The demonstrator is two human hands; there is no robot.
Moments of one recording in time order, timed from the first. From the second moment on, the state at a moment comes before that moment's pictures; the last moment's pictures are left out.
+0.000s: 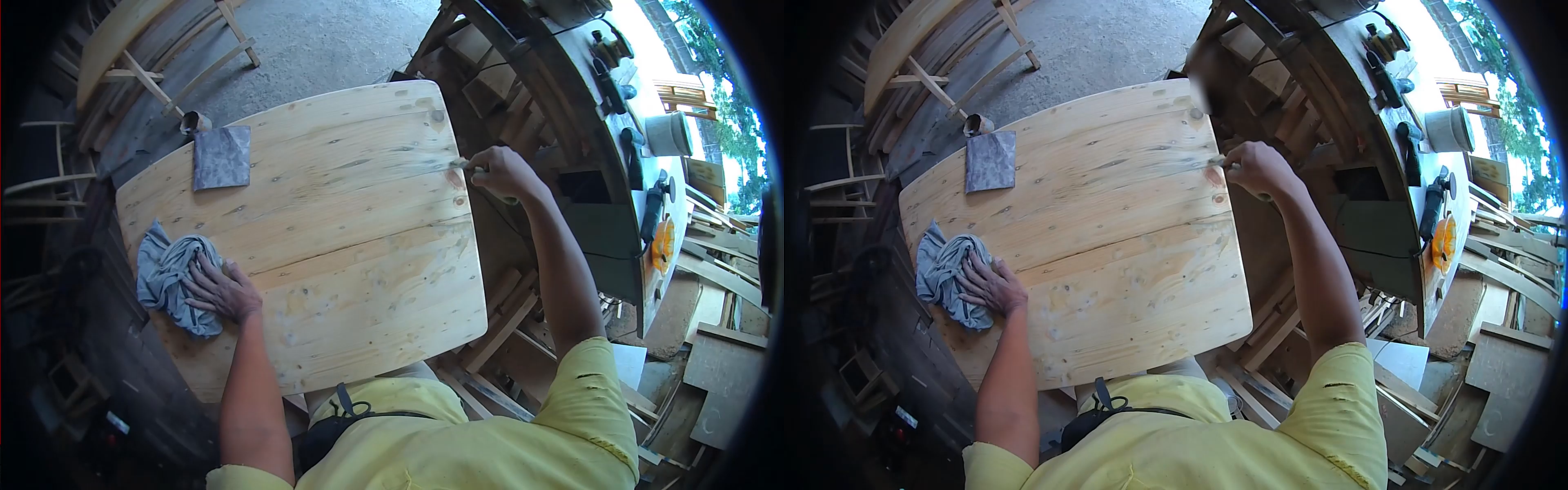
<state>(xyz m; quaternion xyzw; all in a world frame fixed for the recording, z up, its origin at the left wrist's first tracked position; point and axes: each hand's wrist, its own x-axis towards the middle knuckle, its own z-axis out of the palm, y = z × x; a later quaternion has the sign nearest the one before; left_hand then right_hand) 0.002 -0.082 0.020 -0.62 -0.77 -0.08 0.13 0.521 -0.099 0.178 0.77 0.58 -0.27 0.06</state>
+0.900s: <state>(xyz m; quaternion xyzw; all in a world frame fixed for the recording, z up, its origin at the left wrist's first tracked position) 0.001 -0.081 0.018 -0.62 -0.77 -0.10 0.14 0.459 -0.102 0.156 0.80 0.54 -0.27 0.01</state>
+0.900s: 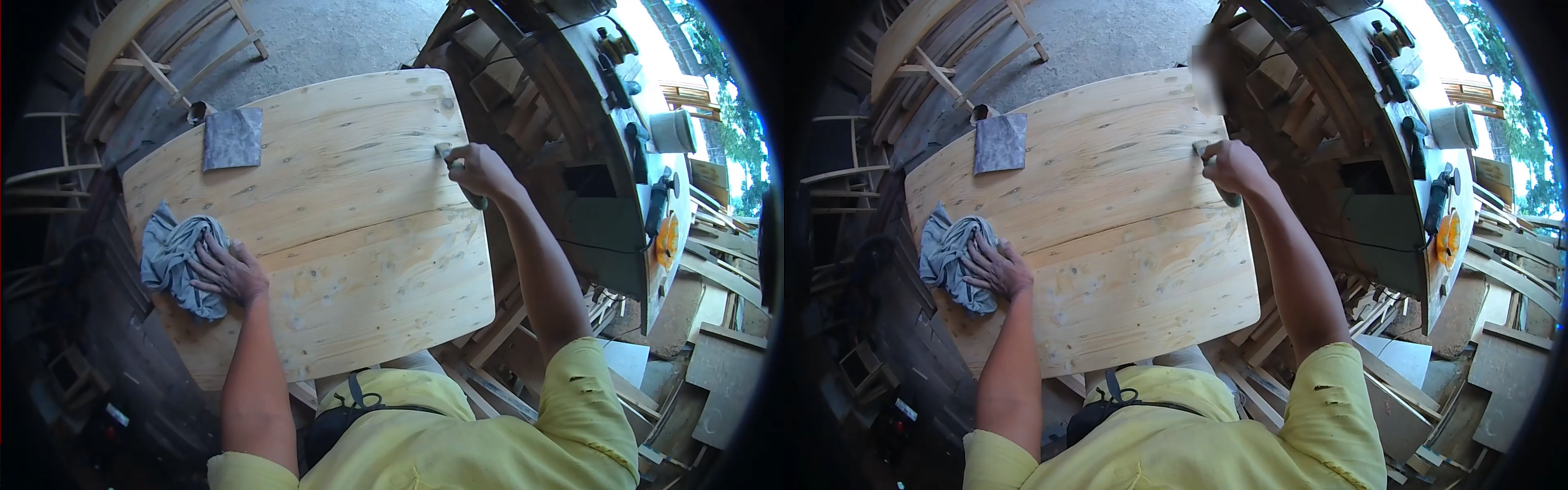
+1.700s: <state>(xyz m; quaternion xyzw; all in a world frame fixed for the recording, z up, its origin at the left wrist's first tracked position) 0.004 -0.083 0.027 -0.61 -0.78 -0.09 0.10 0.460 -0.051 0.170 0.79 0.57 -0.21 -0.02</state>
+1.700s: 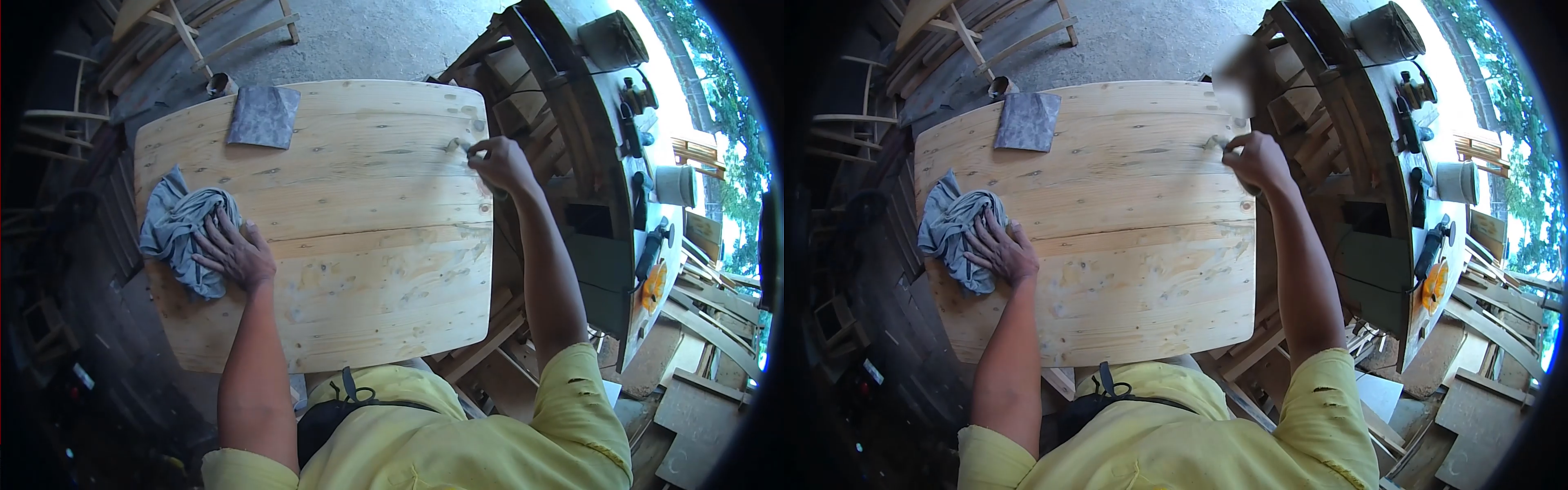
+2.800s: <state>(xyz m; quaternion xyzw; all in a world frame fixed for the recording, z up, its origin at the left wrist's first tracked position) 0.004 -0.083 0.025 -0.61 -0.78 -0.10 0.09 0.440 -0.037 0.172 0.78 0.56 -0.28 0.03</state>
